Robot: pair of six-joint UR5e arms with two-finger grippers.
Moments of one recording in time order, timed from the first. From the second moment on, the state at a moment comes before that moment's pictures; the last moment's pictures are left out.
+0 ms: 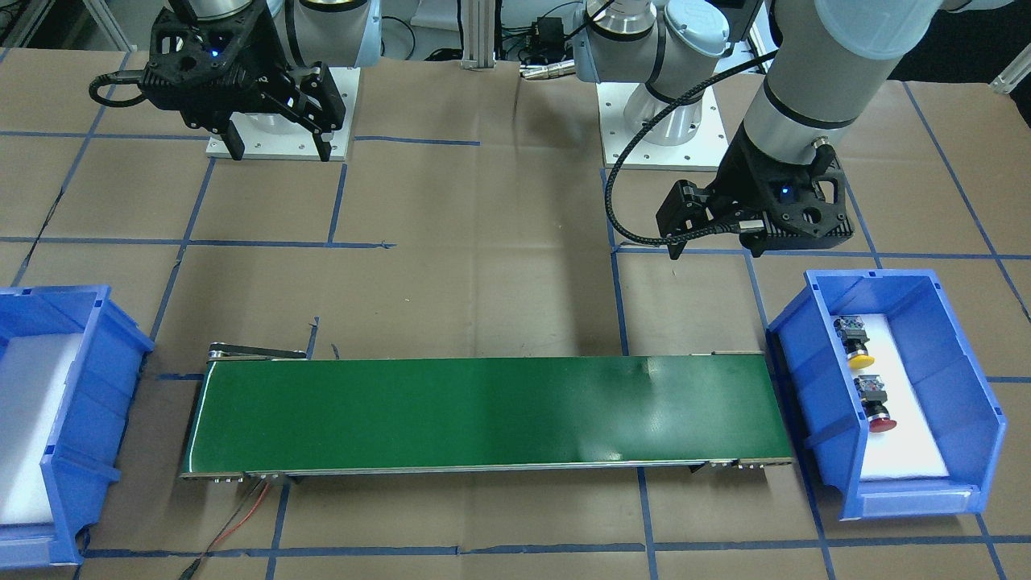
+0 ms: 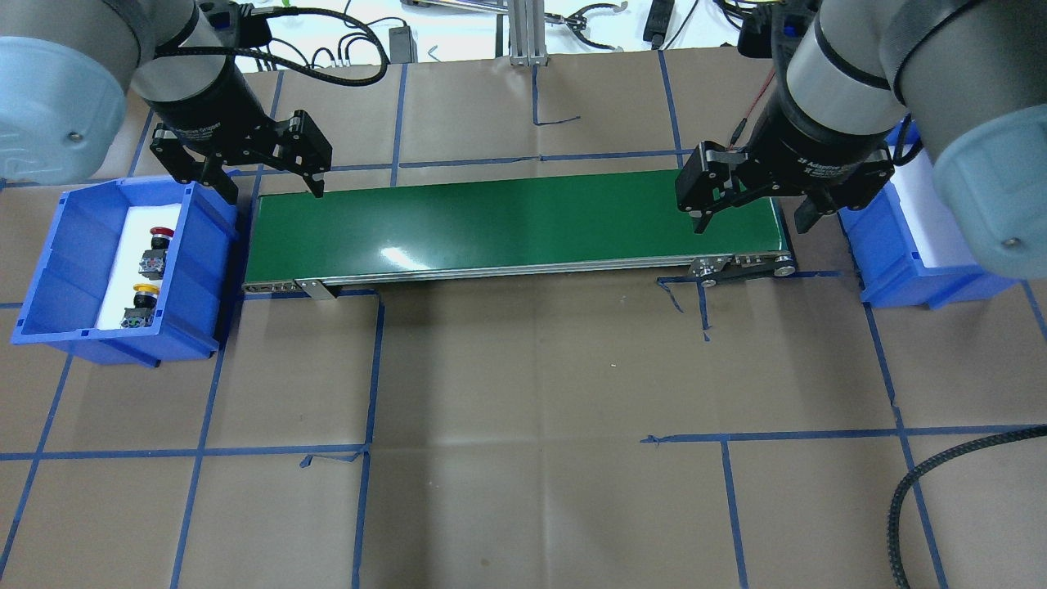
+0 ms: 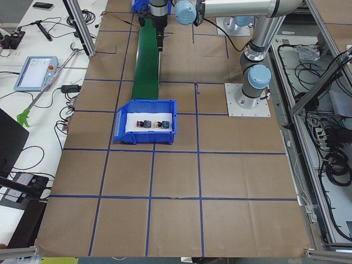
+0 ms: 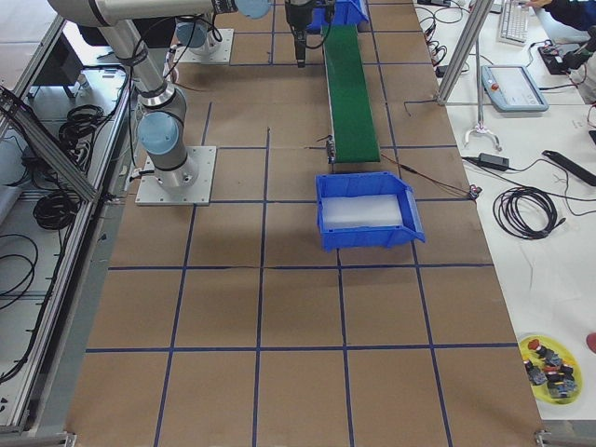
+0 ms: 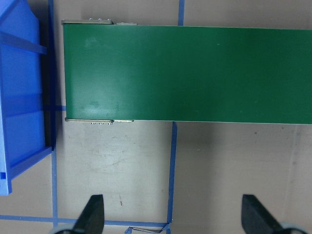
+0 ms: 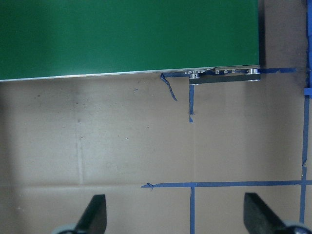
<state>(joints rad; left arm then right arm) -1.53 -1.63 -1.57 -1.50 1.58 -0.01 1.64 -1.71 1.67 -1.60 -1.53 0.10</state>
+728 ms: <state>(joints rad) -1.53 -1.64 -1.57 -1.50 1.58 -0.01 1.64 -1.71 1.67 -1.59 -1.53 0.10</state>
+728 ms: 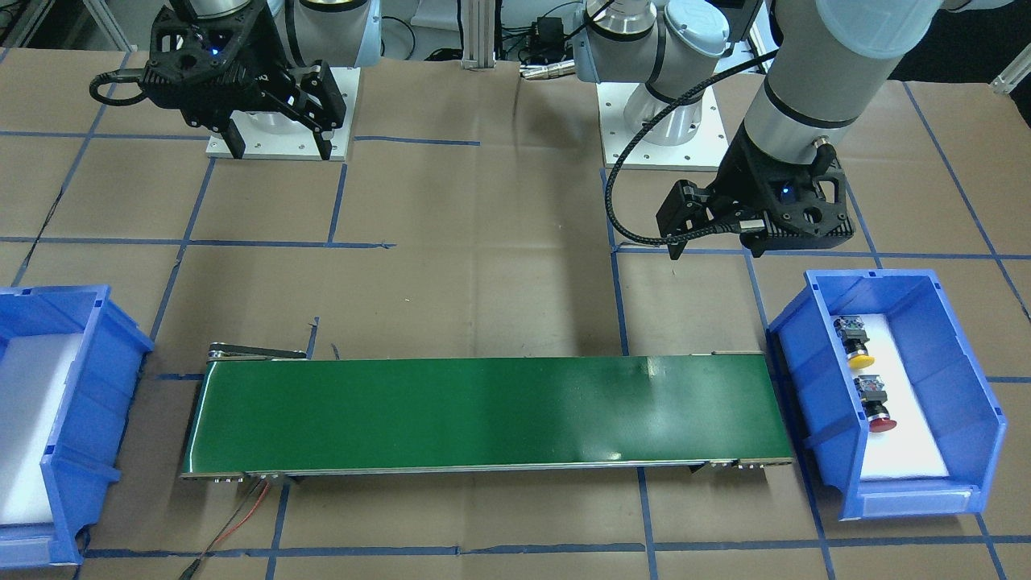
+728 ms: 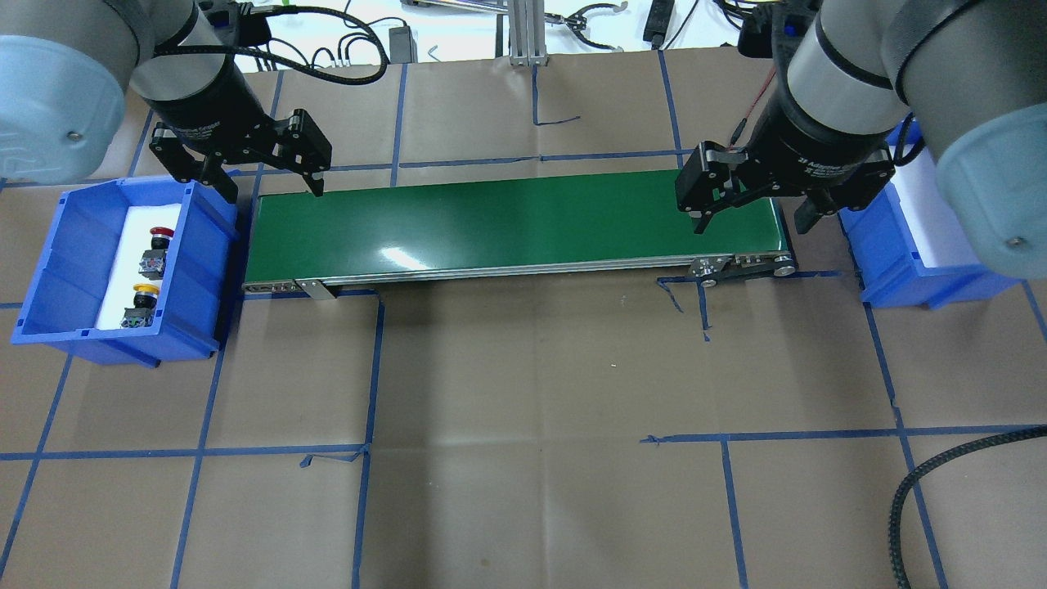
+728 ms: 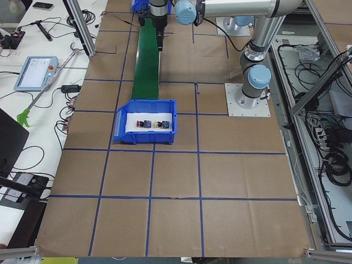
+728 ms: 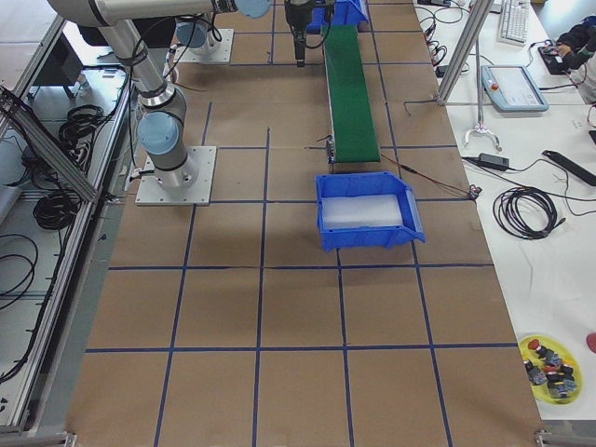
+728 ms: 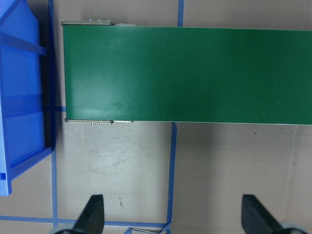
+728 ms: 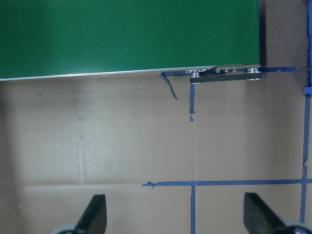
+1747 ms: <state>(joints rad) -1.41 -1.64 -1.57 -1.50 1.57 0.14 1.65 -1.70 1.67 -1.58 -1.53 0.10</state>
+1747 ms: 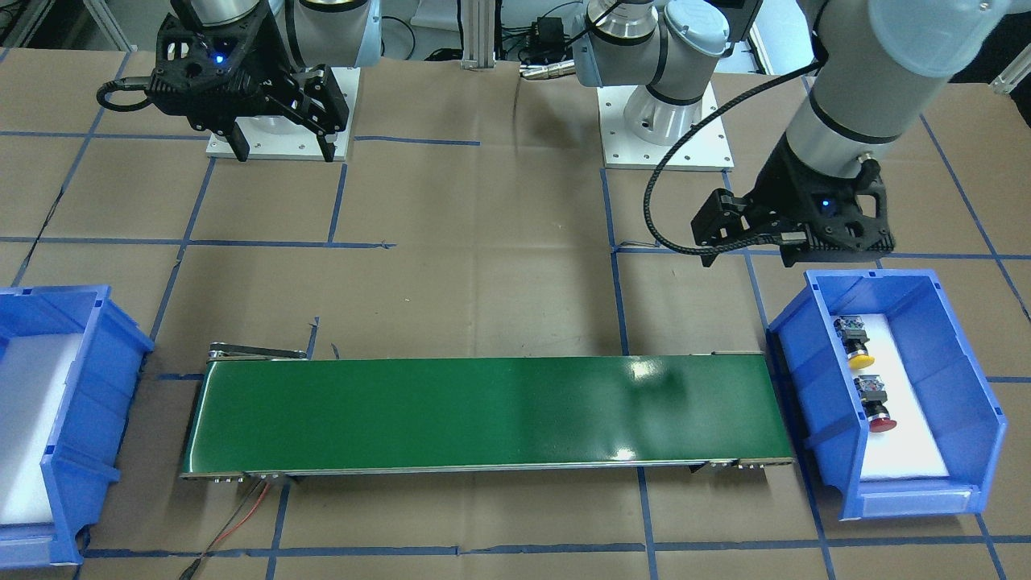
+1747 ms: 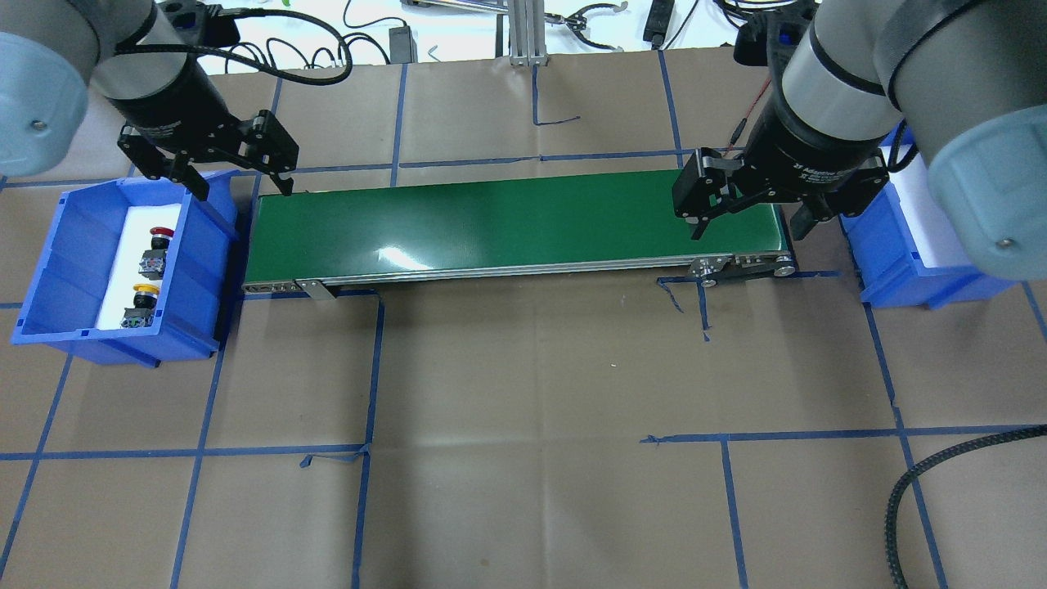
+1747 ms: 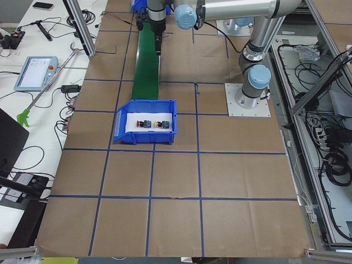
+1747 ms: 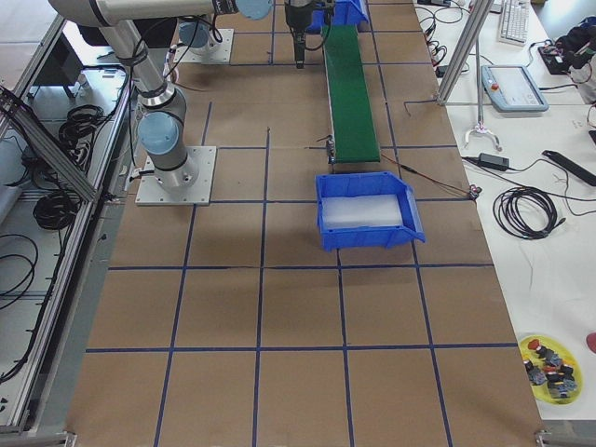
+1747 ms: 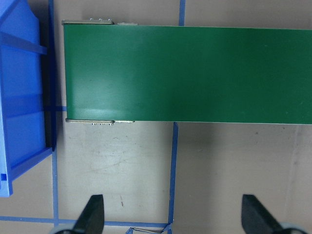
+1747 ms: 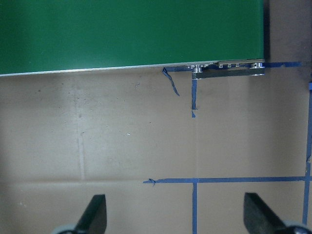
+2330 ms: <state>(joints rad) -1.03 -1.67 -1.57 -1.50 1.57 0.53 1.65 -1.69 1.68 -1.56 -1.53 0.10</state>
